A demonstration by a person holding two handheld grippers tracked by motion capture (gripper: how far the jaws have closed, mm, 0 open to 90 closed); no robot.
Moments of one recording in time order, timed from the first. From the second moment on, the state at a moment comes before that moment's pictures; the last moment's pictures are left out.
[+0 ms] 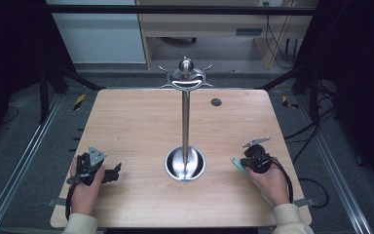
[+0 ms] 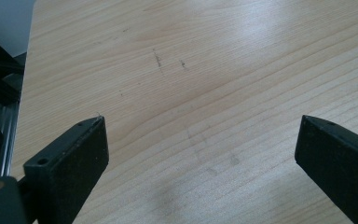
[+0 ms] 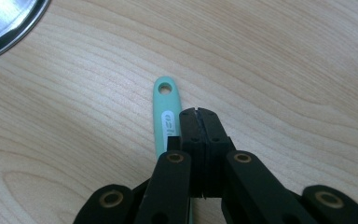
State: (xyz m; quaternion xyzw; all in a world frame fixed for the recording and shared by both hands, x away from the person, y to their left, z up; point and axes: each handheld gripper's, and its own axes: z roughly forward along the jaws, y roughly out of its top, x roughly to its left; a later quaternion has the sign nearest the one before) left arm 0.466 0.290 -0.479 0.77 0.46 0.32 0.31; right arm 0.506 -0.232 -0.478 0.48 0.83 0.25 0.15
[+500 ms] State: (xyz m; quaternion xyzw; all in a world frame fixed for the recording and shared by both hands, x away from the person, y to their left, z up) left arm 0.465 0.290 -0.480 0.77 0.46 0.32 0.31; right arm 0.496 -0.225 -0.477 0.44 0.85 0.25 0.11
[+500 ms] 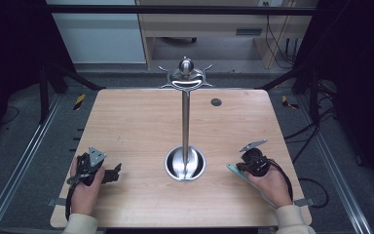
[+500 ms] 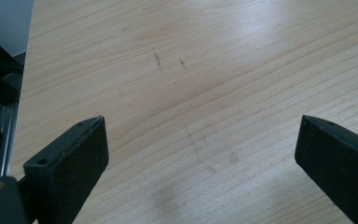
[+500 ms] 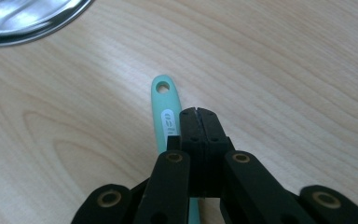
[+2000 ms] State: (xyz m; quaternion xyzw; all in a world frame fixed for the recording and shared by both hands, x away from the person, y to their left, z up) left arm 0.465 0.296 -0.480 0.76 0.47 0.33 0.30; right arm 0.496 -0.185 -0.452 0.32 0.94 0.11 0.05
